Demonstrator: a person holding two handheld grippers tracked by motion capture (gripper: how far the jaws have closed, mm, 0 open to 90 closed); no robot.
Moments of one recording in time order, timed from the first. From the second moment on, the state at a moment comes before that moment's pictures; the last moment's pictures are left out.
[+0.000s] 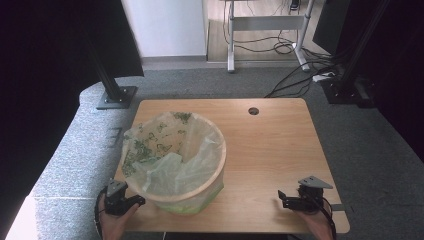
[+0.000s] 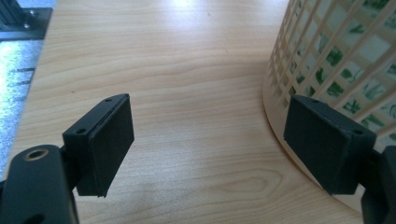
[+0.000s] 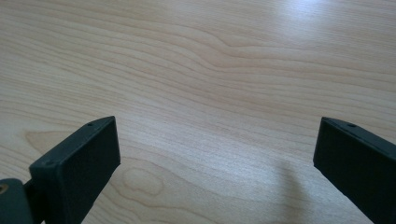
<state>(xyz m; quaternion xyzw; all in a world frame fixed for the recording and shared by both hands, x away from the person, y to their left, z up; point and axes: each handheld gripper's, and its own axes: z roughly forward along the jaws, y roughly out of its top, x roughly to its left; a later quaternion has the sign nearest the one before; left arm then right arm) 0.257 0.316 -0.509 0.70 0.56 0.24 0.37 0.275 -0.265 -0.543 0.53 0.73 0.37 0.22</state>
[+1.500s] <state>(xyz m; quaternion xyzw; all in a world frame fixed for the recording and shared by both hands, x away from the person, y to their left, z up) 0.297 0.209 -0.485 0.72 0.55 0.24 0.35 0.273 -0.267 -0.541 0.52 0.74 0.37 0.22</state>
